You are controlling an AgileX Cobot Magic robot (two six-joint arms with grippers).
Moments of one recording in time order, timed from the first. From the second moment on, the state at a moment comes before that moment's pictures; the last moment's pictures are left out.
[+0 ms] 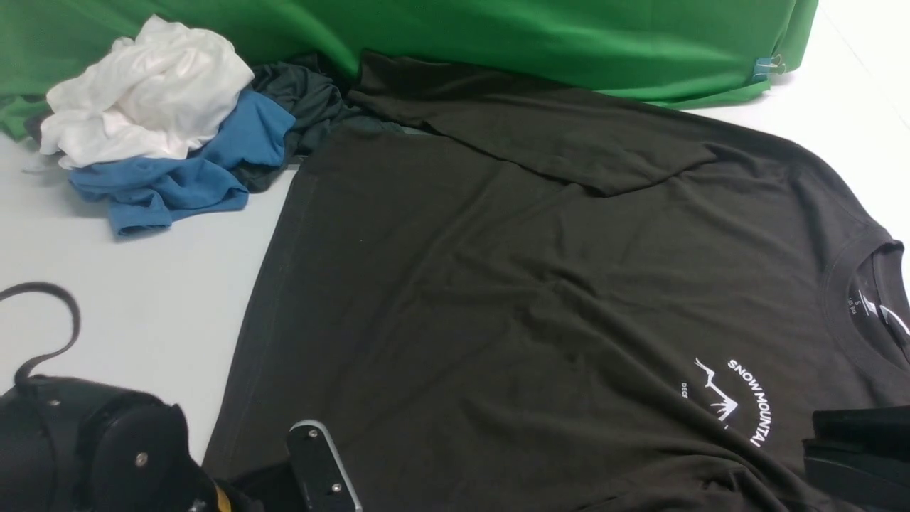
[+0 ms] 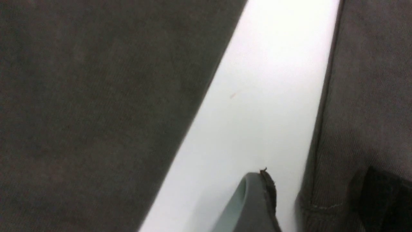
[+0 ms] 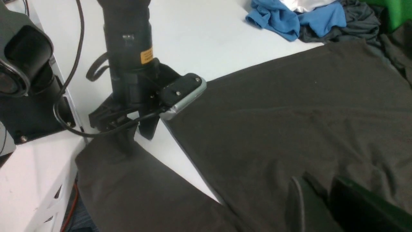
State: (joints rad) right arm 1.07 0.57 -0.71 -0.18 0.70 0.14; left arm -0.52 1.38 -0.47 -0.33 0.78 0.77
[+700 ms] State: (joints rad) right arm 1.07 0.58 -0.71 -0.18 0.71 0.19; left arm -0.80 1.41 -0.55 -0.11 0.84 0.55
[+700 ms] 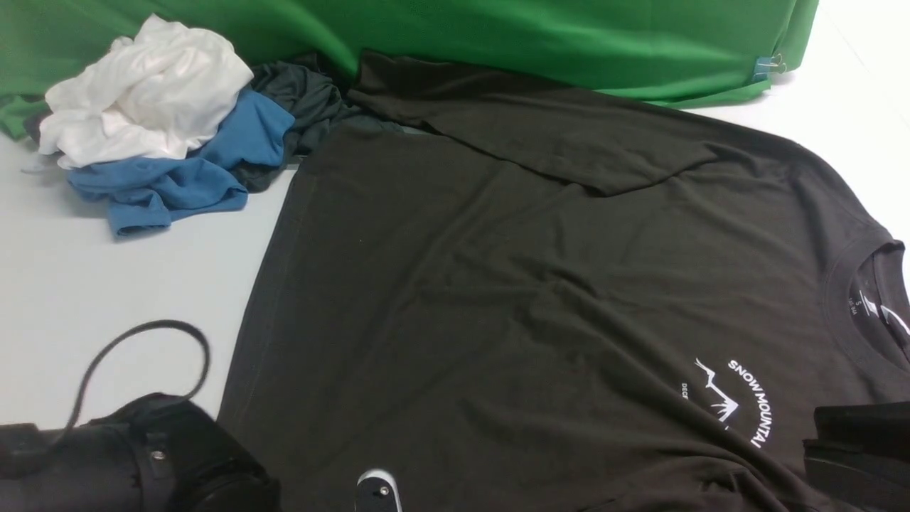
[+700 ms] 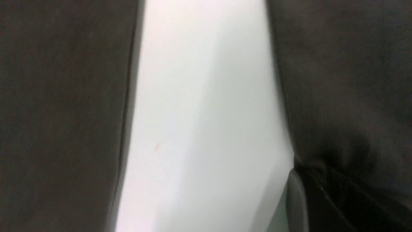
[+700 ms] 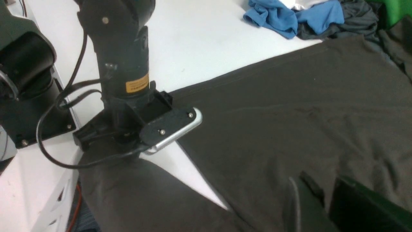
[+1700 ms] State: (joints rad) right arm 0.76 1.21 -0.71 -0.08 0.90 -0.22; left arm -0.80 1.18 -0.74 -0.05 1.11 0.41
